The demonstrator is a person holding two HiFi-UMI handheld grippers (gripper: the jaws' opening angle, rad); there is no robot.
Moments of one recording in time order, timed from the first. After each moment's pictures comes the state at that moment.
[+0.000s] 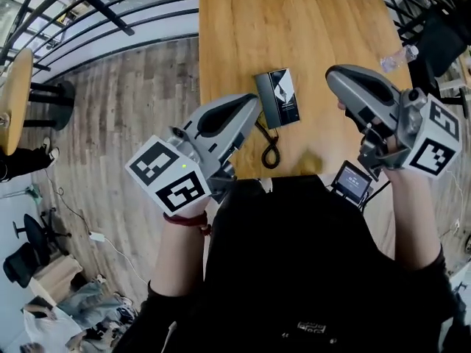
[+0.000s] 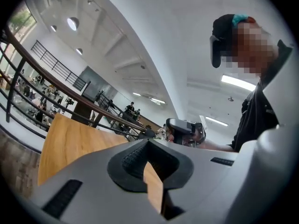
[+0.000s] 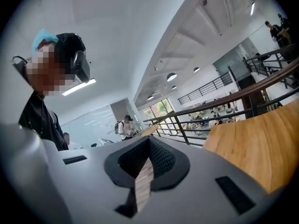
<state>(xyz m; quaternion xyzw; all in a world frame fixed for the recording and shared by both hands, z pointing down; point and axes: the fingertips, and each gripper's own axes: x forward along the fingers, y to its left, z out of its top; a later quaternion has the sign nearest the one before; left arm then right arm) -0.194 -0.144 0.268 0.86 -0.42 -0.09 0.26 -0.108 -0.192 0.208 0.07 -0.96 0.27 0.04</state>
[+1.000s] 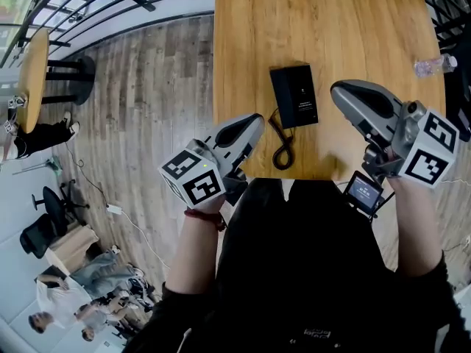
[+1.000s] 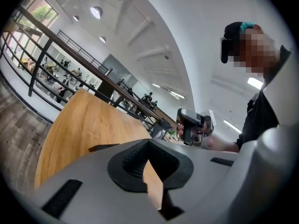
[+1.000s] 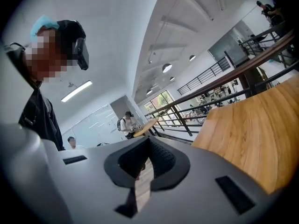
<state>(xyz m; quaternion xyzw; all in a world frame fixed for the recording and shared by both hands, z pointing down) -0.199 -0.146 0.378 0.79 -0.47 -0.07 0.38 -0.105 -0.224 0.287 0.04 -0.94 0.33 0.07</state>
